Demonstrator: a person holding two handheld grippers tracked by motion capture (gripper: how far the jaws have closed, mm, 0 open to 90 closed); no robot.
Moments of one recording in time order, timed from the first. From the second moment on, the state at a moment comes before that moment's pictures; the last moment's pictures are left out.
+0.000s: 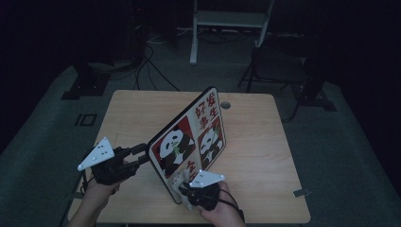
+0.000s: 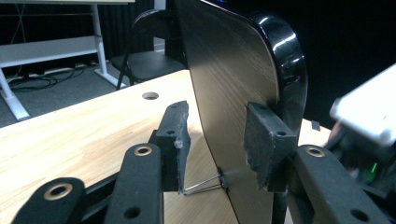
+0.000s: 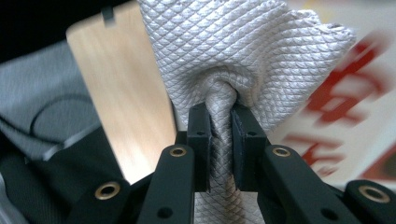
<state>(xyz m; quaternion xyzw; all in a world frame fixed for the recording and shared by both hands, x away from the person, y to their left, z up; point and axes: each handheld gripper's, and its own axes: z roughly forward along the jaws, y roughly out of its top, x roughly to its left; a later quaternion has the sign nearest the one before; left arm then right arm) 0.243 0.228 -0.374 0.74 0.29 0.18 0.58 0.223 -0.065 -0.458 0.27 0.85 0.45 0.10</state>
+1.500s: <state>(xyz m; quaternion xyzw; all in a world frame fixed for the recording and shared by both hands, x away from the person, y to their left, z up) 0.226 0.200 -0.371 0.76 0.24 0.16 0.58 0.190 -0.050 -0.389 0.23 0.78 0.54 0.19</state>
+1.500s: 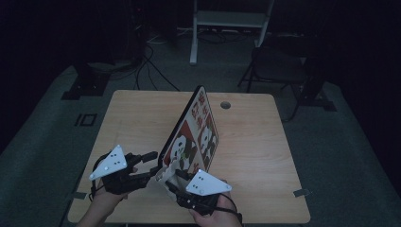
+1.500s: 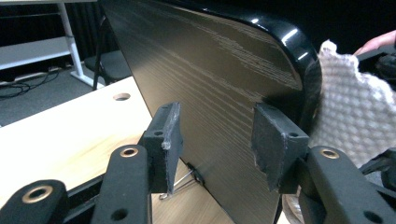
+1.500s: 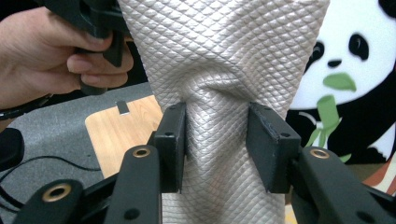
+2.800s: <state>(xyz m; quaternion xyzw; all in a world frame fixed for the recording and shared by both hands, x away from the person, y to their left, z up) 0.228 0.203 -0.370 0.76 0.25 0.16 0.58 0.195 -0.070 -0.471 0.30 0.82 0.47 0.12</state>
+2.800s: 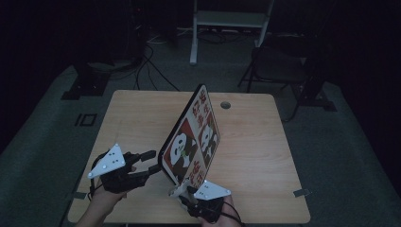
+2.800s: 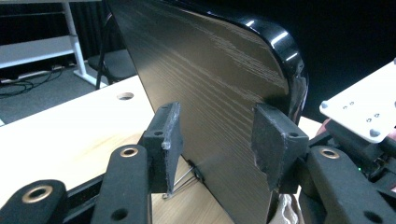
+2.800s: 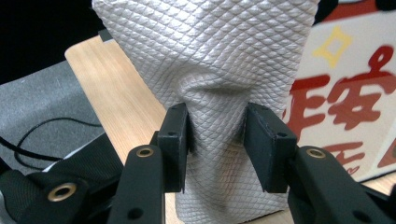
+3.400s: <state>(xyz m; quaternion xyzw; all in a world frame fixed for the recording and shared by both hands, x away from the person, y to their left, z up) 0.232 0.207 -0.372 0.76 0.26 0.16 0.58 0.202 -0.076 -0.502 0.32 0.85 0.42 0.08</state>
